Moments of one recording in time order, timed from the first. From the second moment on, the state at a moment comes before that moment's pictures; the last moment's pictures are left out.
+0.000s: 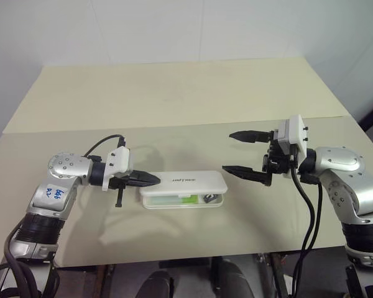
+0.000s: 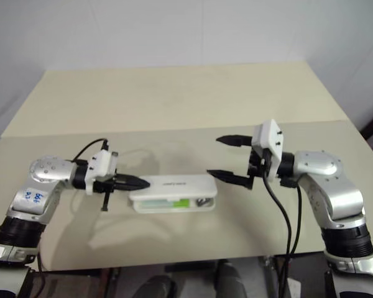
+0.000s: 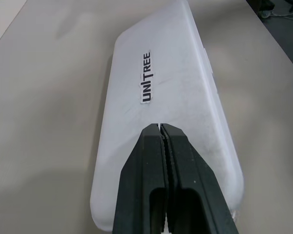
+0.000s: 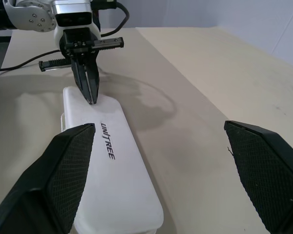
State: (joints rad) left arm -0.49 0.73 -0.08 0.06 -0.29 0.11 -1.30; right arm -0.48 -0.70 -0.04 -0.23 0.55 0.40 1.08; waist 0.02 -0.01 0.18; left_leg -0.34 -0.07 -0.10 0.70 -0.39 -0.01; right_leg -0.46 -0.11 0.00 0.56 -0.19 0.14
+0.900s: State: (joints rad) left arm -0.53 0.65 -0.25 0.01 -0.21 0.20 -1.25; right arm -0.49 -0.69 -0.04 -0.23 0.55 0.40 1.04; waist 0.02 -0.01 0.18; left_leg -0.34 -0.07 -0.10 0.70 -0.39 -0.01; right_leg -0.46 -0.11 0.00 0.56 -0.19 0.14
